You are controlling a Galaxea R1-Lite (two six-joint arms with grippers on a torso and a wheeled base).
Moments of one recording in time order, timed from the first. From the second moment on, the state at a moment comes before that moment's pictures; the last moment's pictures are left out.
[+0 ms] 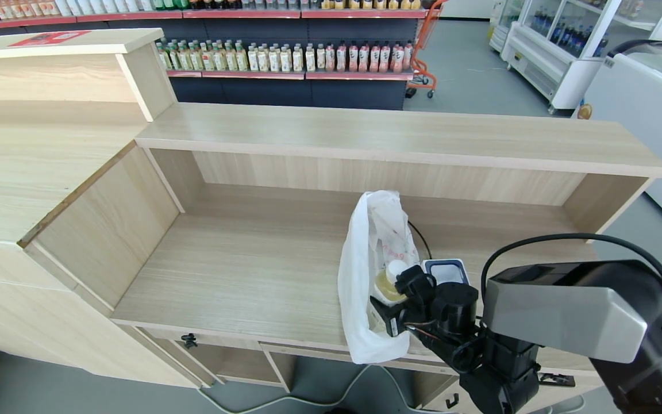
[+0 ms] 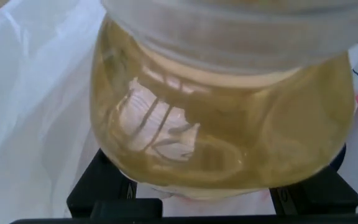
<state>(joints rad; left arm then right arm) 0.00 0.00 0.00 0.00 -0.03 0.01 0.53 2.50 -0.75 -1.58 -0.02 -0.13</state>
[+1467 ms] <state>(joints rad) 0.00 0.00 0.00 0.00 -0.03 0.01 0.35 1.56 -0.58 -0.81 -0.06 0.05</state>
